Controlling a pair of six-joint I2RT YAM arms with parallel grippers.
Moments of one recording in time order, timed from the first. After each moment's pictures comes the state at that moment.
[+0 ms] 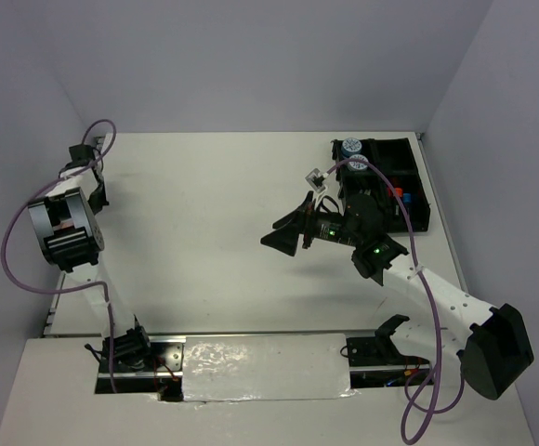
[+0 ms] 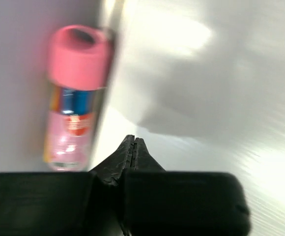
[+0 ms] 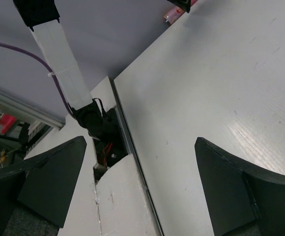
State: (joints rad) left arm 0.40 2.07 1.53 -0.52 -0.32 0.15; right arm 0.58 1.05 0.68 0.32 -0.65 0.59
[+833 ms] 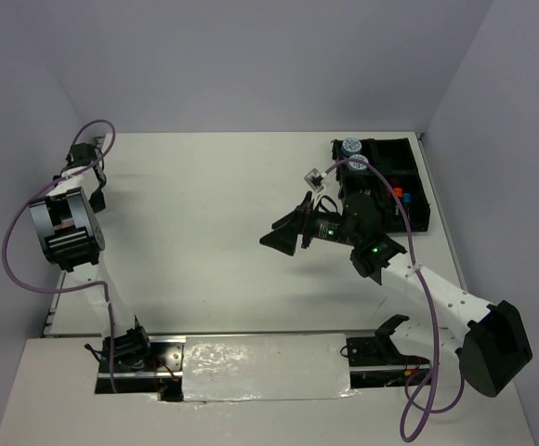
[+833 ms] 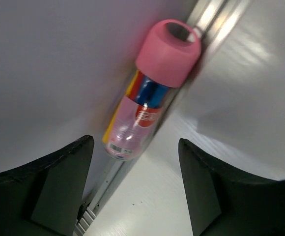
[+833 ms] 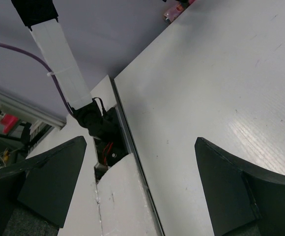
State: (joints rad) left arm 0.37 2.08 1.53 -0.51 -0.61 0.10; right arm 0.58 1.07 0.68 0.33 -0.65 0.60
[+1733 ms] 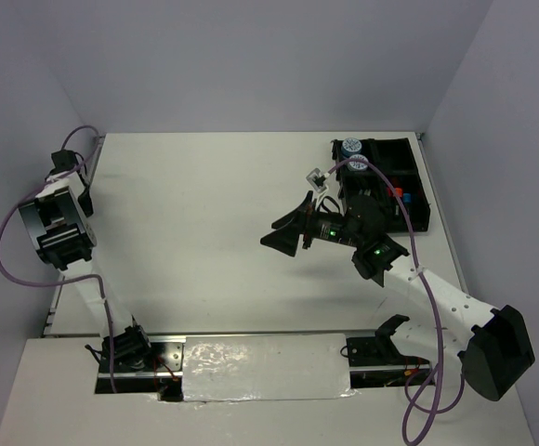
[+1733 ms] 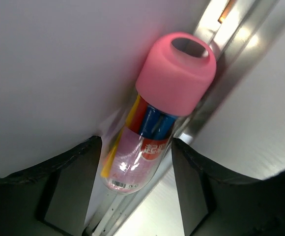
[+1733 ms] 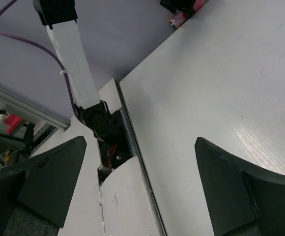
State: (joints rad) left arm 0.48 2.15 1.57 -0.47 -0.47 0.21; right arm 0.60 1.04 0.68 0.34 -0.65 0.61
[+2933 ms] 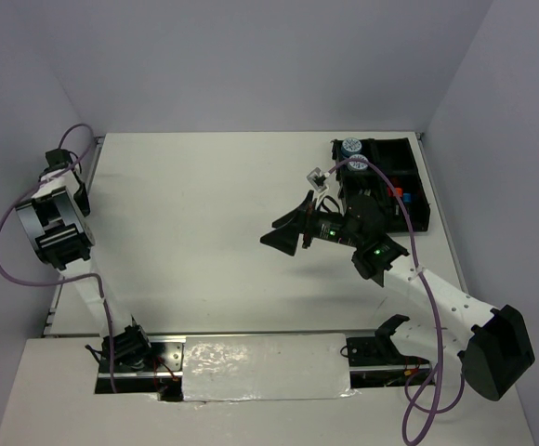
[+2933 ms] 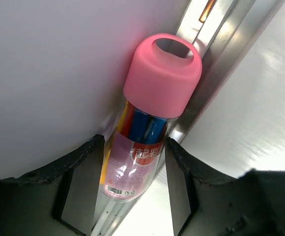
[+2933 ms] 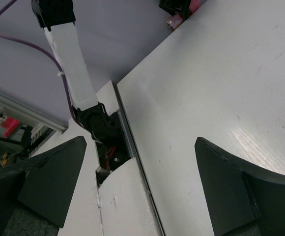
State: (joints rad) left arm 0.50 2.18 1.64 -0.55 -0.35 0.20; right arm 0.60 1.04 0.68 0.34 -0.64 0.61
